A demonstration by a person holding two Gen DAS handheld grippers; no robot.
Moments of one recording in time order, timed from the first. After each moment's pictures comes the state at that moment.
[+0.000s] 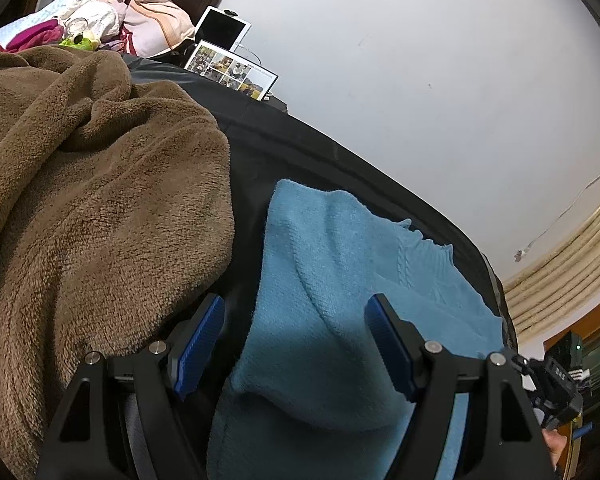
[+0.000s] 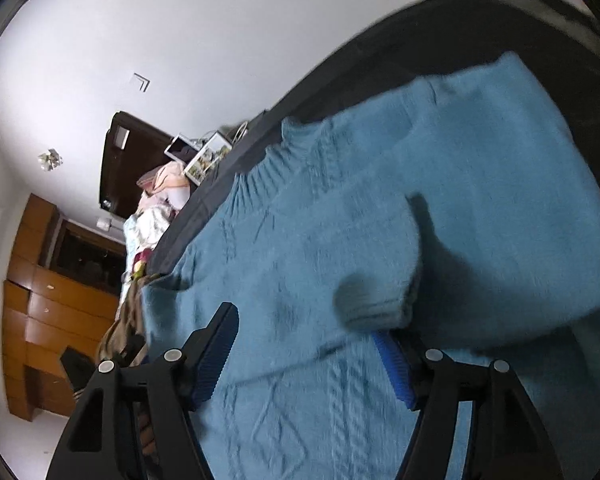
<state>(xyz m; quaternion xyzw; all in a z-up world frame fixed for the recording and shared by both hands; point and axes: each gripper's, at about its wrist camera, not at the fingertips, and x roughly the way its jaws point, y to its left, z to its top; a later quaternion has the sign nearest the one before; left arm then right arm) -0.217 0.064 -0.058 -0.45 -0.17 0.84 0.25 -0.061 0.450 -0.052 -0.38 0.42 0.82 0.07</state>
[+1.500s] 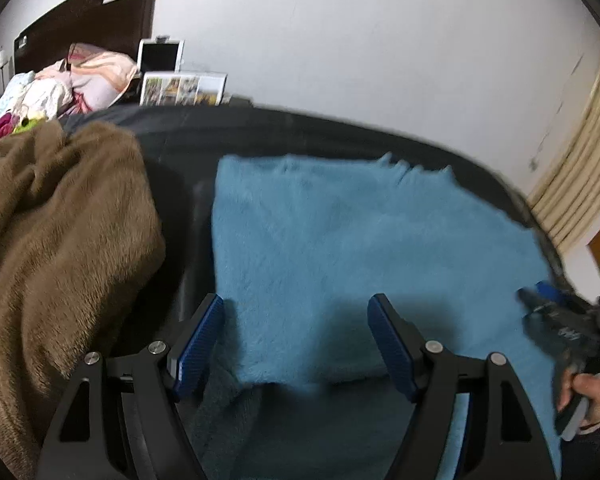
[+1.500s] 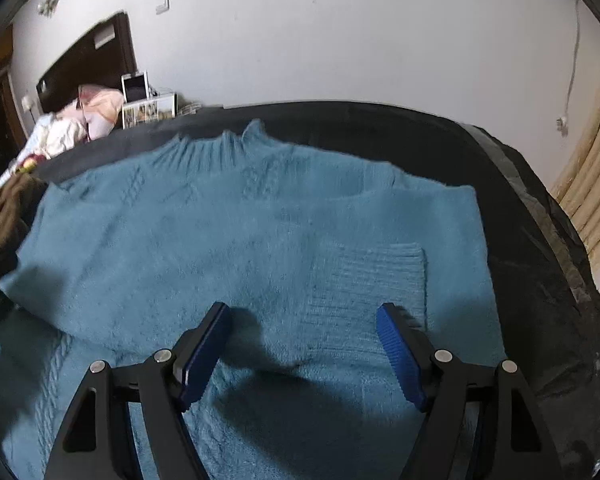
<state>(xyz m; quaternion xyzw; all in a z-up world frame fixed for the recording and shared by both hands) -0.194 0.113 -0.053 -0.44 0.02 0.86 0.27 -0.046 0.408 -0.045 -0.42 0.09 0.88 0.21</state>
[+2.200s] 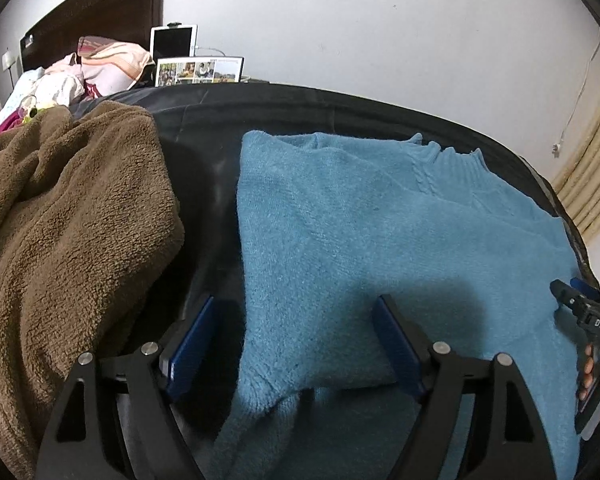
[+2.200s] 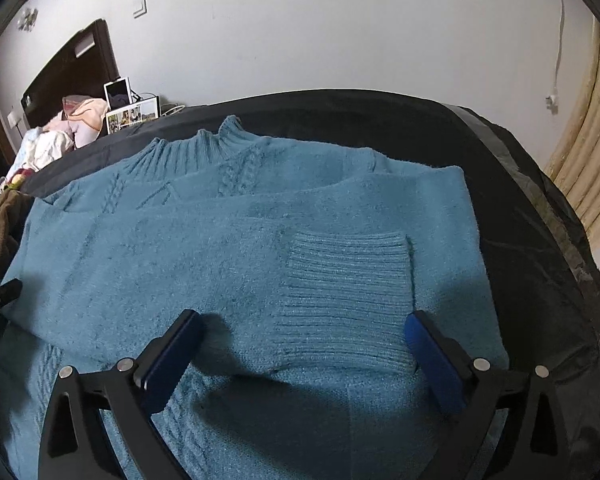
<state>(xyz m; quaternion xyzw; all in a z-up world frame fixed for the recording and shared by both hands) -0.205 0.114 -0.066 -0.46 0.03 0.85 0.24 -0.053 0.424 -0.055 -0.43 0.11 0.86 0.24</state>
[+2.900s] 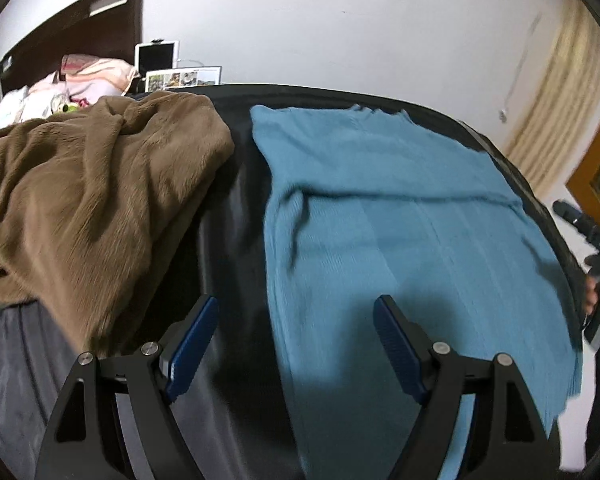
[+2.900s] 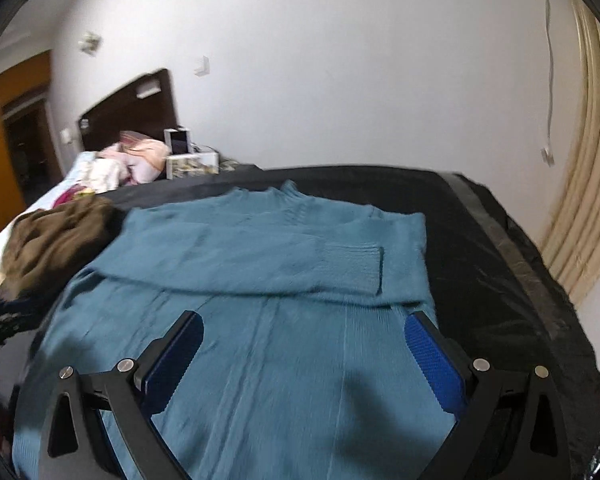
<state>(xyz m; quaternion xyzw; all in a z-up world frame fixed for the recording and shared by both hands) -0.072 0.012 -0.029 -0.43 0.07 0.84 0.32 0.086 0.349 0.017 -0.31 0.07 0.93 0.17</state>
